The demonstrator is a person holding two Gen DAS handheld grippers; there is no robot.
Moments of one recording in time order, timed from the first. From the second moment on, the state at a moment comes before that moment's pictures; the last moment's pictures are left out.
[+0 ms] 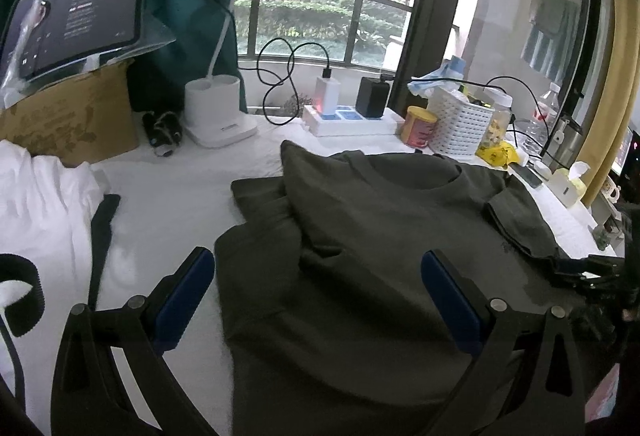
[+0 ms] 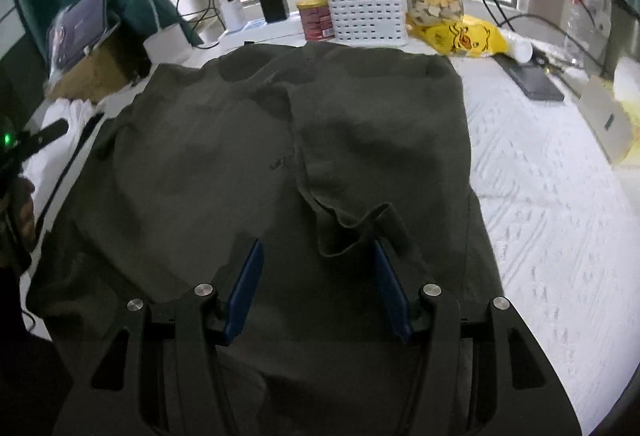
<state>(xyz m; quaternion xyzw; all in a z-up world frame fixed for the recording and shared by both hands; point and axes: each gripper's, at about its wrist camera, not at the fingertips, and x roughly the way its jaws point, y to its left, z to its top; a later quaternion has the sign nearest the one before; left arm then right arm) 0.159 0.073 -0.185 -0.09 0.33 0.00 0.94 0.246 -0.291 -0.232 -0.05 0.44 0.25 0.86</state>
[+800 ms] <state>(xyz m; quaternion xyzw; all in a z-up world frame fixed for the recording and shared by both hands) 0.182 0.129 -0.207 -0.06 0.36 -0.05 0.93 0.228 -0.286 -0.211 -0.03 0.44 0.20 0.88</state>
